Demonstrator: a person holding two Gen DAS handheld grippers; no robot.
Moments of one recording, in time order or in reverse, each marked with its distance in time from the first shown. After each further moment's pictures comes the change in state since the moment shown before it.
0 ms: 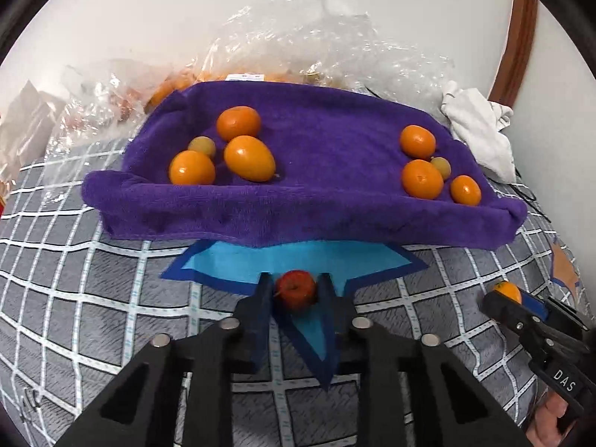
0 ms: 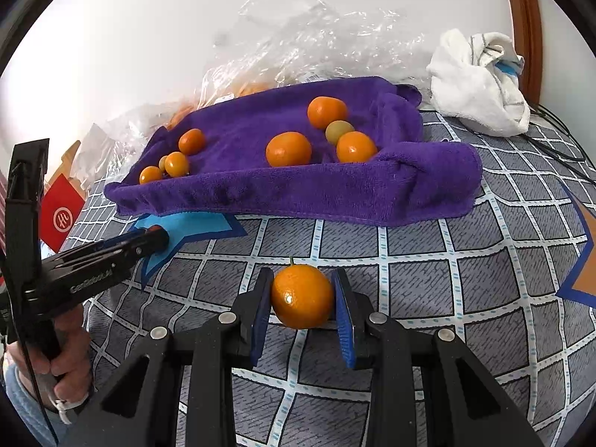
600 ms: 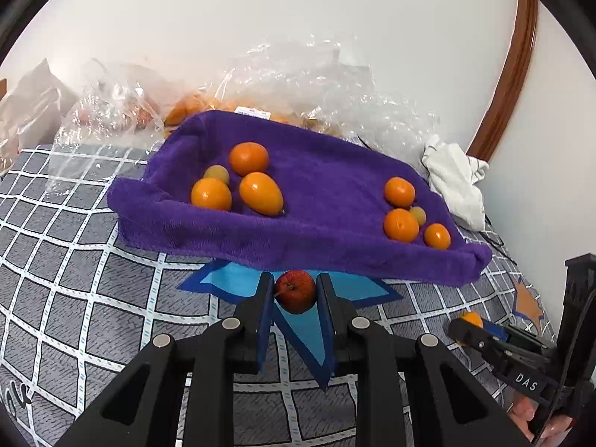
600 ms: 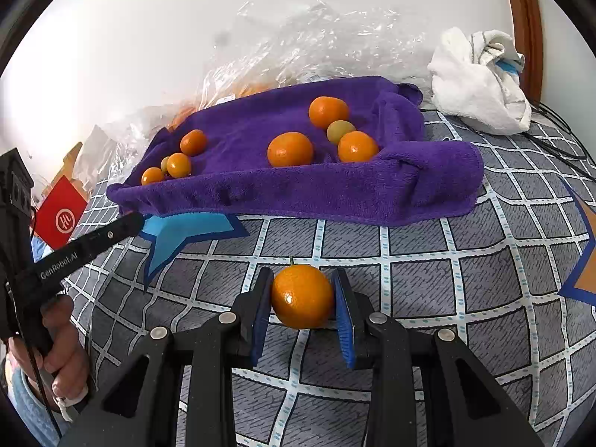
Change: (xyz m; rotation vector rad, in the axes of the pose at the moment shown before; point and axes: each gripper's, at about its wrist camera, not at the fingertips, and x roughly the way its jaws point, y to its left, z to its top) left arm -0.028 0.027 -0.004 -0.108 -0.151 -0.119; right arm 0.000 0.001 0.000 0.002 -0.002 0.008
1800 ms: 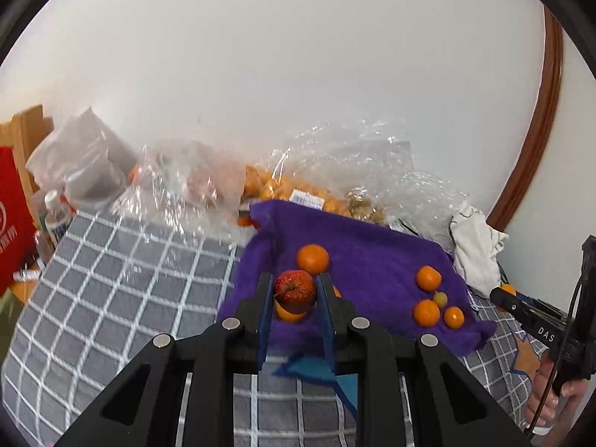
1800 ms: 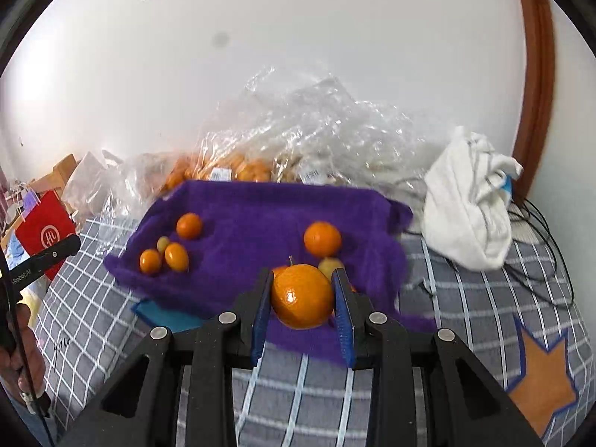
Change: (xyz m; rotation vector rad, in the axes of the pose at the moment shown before) left arm -0.054 0.043 0.086 -0.045 -0.112 0.115; right arm -0.028 0.022 0.116 -0.113 -0.113 -0.094
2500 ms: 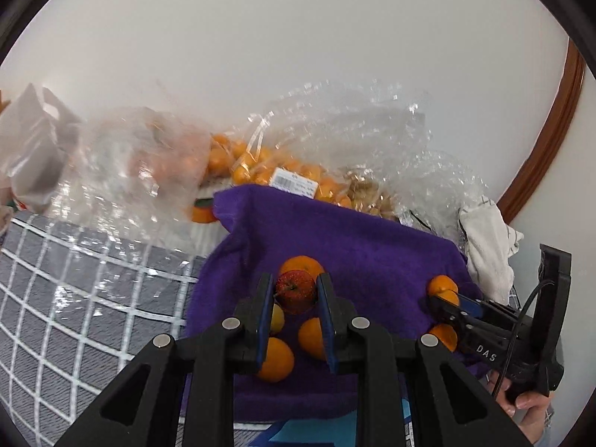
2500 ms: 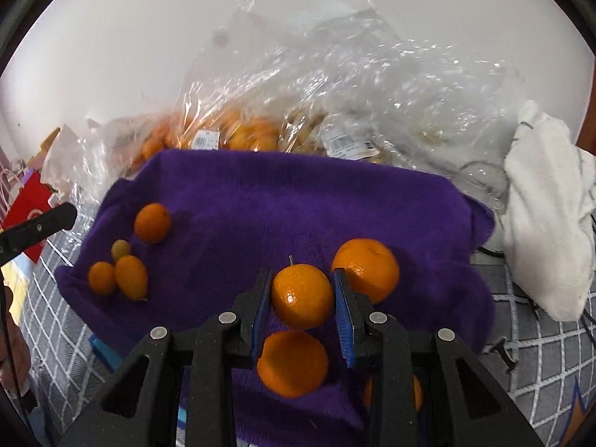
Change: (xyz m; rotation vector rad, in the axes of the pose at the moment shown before) left arm 0.103 -0.010 0.023 -0.007 0.164 -0.079; right arm 0.133 0.012 0.017 -0.052 0.160 0.057
